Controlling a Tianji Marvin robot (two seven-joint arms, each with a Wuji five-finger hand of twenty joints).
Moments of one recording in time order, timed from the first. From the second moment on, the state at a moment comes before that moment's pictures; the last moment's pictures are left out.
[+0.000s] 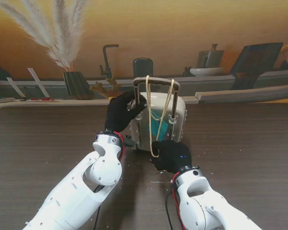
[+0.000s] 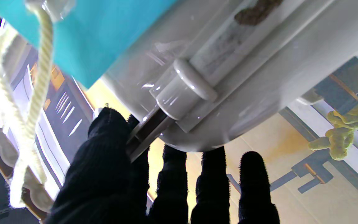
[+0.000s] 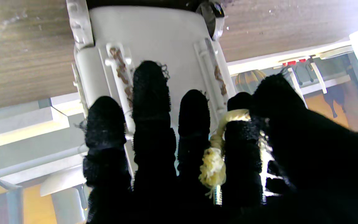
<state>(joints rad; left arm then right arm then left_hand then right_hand) 1.34 -1.28 -0.94 -1.57 0.47 0.00 0.58 -1.71 -1.11 0.96 -1.93 -0.97 0.35 -0.16 0.99 -0.27 0.04 -0.02 0.71 -0.07 0.82 0.36 0.68 0.05 0.34 0.46 0.52 0.16 0.47 0.46 0.12 0.25 0.91 0.55 0.58 -0.66 1.01 -0.27 0.79 -0.16 1.05 0.77 0.95 0.06 0.93 0.69 1.17 0.15 0.74 0.56 0.68 0.38 1.26 0.60</state>
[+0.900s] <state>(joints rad) 1.35 -1.28 -0.94 -1.58 0.46 0.02 0.58 -1.60 -1.11 0.86 -1.74 -0.90 0.42 -0.11 0.99 -0.27 0.04 -0.02 0.72 -0.07 0.82 0.36 0.68 0.05 0.34 0.46 0.52 0.16 0.48 0.46 0.12 0.25 0.92 0.54 0.58 -0.65 1.01 -0.27 0.78 -0.16 1.05 0.77 0.95 0.06 0.93 0.69 1.17 0.15 0.74 0.56 0.68 0.37 1.25 0.60</state>
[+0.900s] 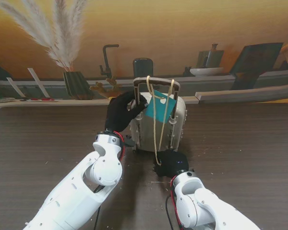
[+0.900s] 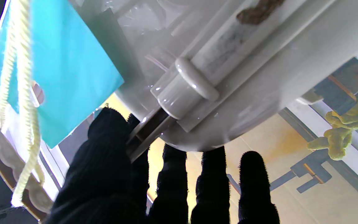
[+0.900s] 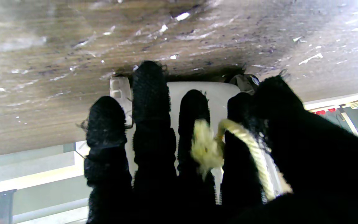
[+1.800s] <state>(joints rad) 1.39 -1.28 -0.95 -1.62 0.44 0.02 0.58 -1.66 -1.11 0.93 -1.76 -0.93 0.37 -0.16 0.93 -0.25 0.06 -0.02 0.65 0.00 0.62 0.37 0.64 0.04 0.34 0.47 0.47 0.16 0.48 0.46 0.07 0.25 0.85 0.52 0.40 -0.61 0.94 -0.16 0.76 -0.08 0.48 0.41 0.84 0.11 0.63 0.47 0.98 0.19 0.50 0.48 0.51 0.37 1.09 0.57</state>
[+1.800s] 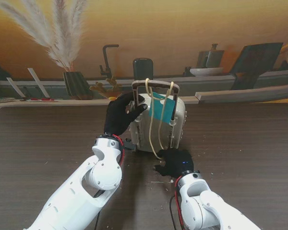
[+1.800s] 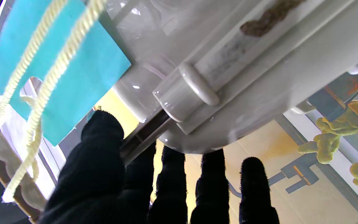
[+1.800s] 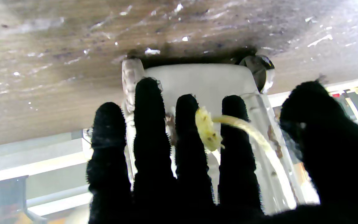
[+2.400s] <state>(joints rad) 1.41 -1.28 -0.97 -1.63 0.45 -0.01 0.58 -1.79 -1.12 1.06 -1.89 -0.95 0.25 -0.29 0.73 -0.22 0.12 0.00 0.36 0.10 0.30 0.27 0.36 0.12 0.32 0.46 0.30 0.16 0.35 0.46 -0.02 0.25 0.56 0.50 0.36 -0.57 0.77 -0.16 0.70 -0.05 0.43 0.36 0.76 0.14 0.50 0.33 0.83 0.23 0.32 0.40 0.39 0.37 0.97 0.52</state>
